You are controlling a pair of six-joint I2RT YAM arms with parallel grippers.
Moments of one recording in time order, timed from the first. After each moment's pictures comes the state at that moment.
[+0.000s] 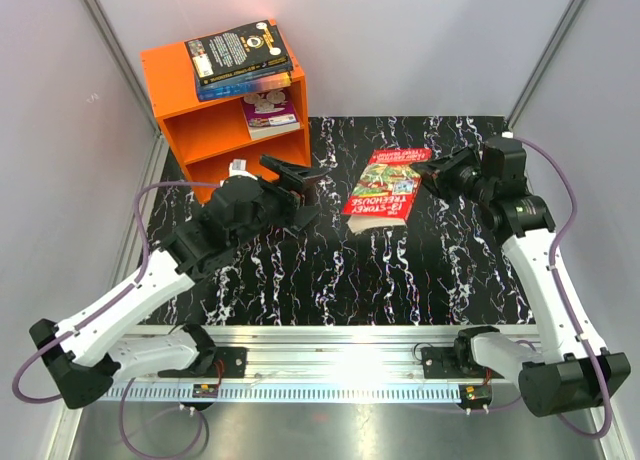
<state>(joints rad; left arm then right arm) -0.82 1.05 1.12 -0.36 -0.17 -1.64 0.15 1.09 1.19 -0.55 -0.28 1.19</state>
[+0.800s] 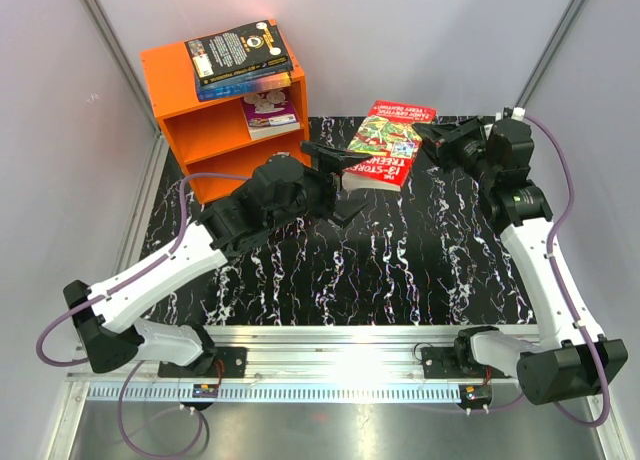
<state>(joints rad) -0.94 1.29 1.37 -0.37 -0.11 -1.93 0.15 1.16 1.25 -0.27 -0.26 1.31</state>
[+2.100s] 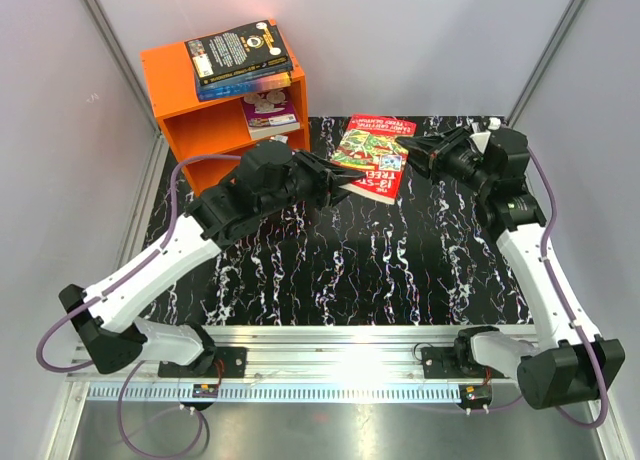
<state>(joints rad) -0.85 1.31 1.46 -0.46 0.03 -1.75 0.15 1.15 1.14 -0.11 -0.57 1.51</state>
